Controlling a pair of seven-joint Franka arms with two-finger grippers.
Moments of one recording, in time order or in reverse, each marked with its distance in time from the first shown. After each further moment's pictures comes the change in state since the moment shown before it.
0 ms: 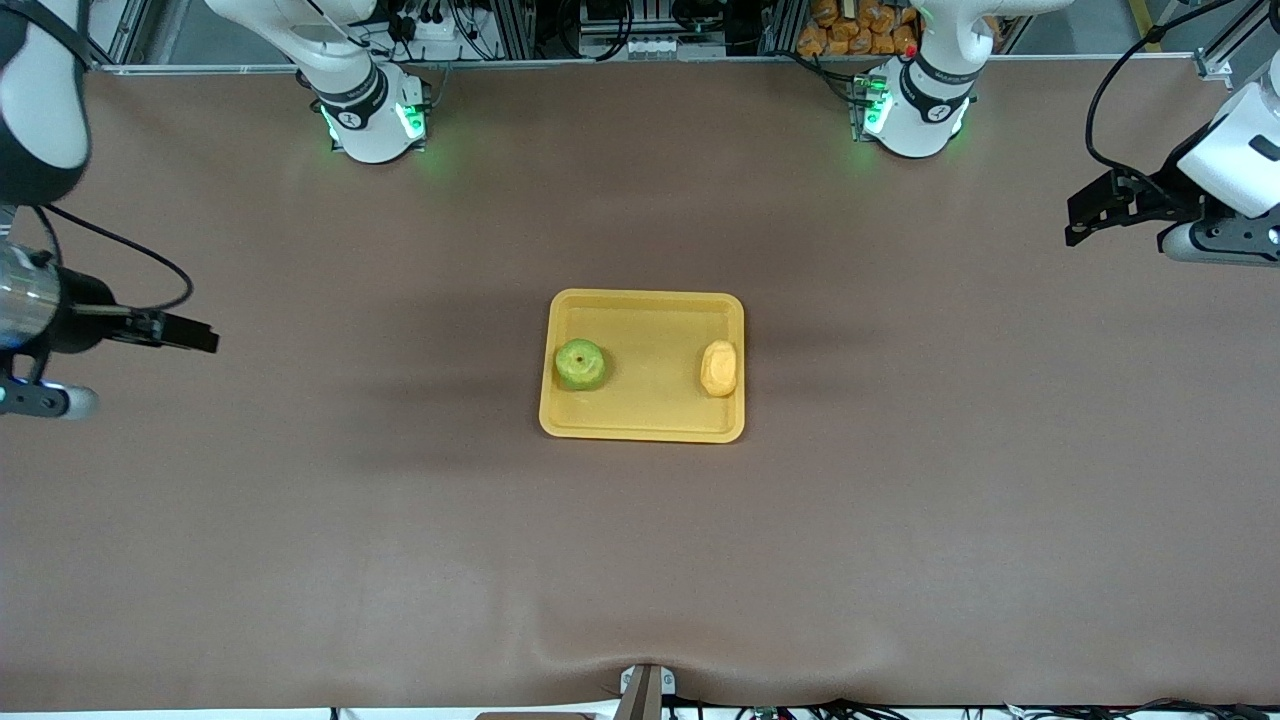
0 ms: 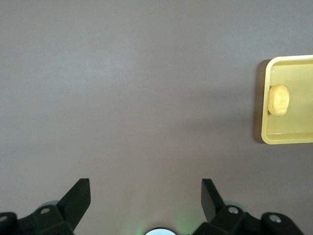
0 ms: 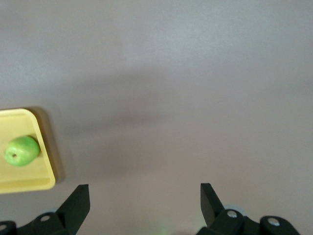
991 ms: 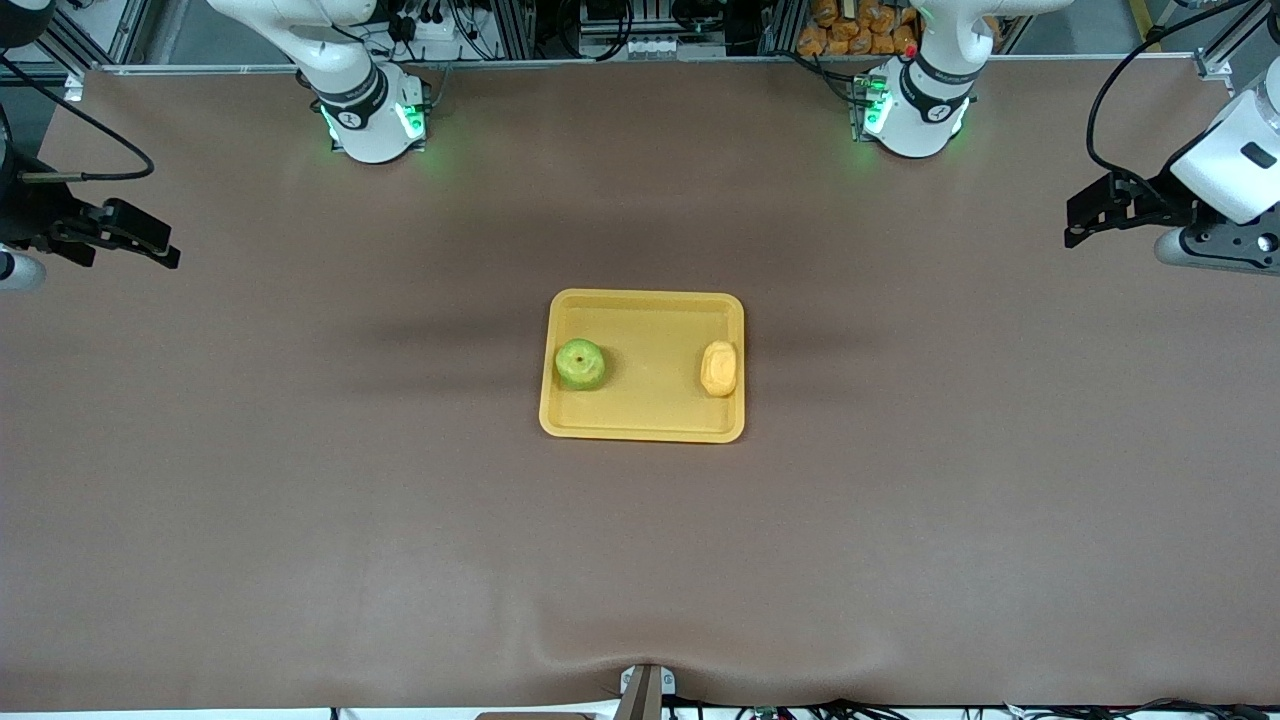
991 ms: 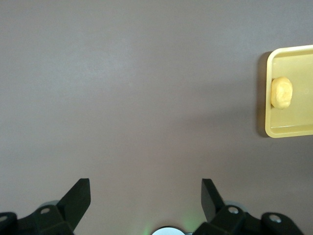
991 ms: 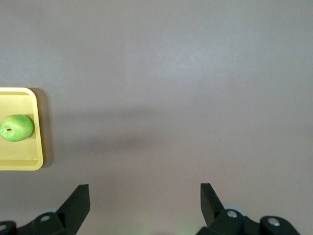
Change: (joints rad) left arm 0.002 0.008 0.001 0.000 0.002 0.002 0.045; right arm -0.040 -0.334 0.010 -0.343 -0.001 0.143 -0.127
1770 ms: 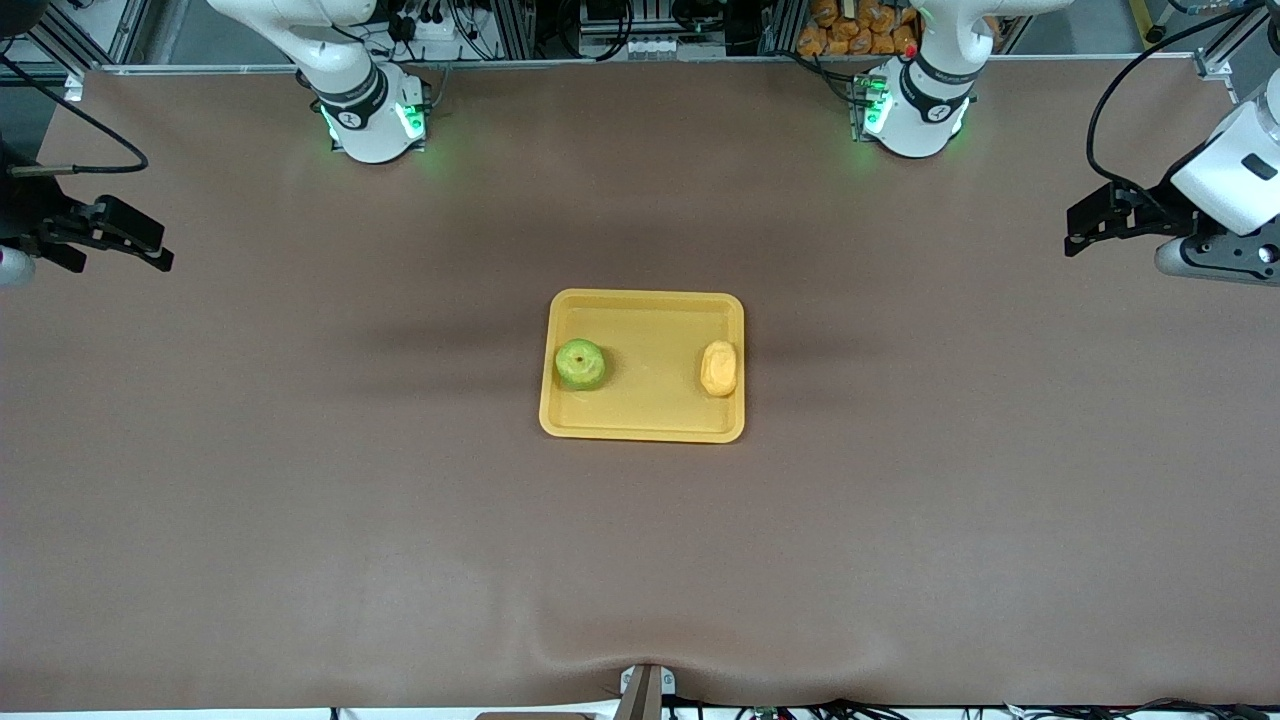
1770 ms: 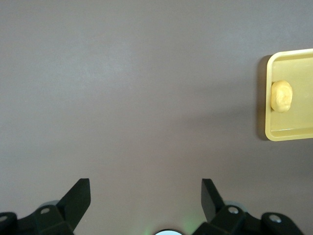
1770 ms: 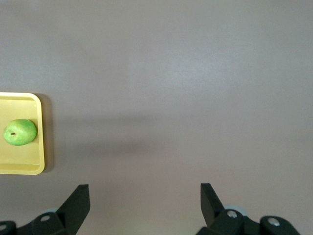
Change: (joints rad) left arm 0.000 0.021 0.000 0.019 0.000 0.004 0.000; right arm 0.000 0.001 0.003 0.018 0.001 0.015 -0.012
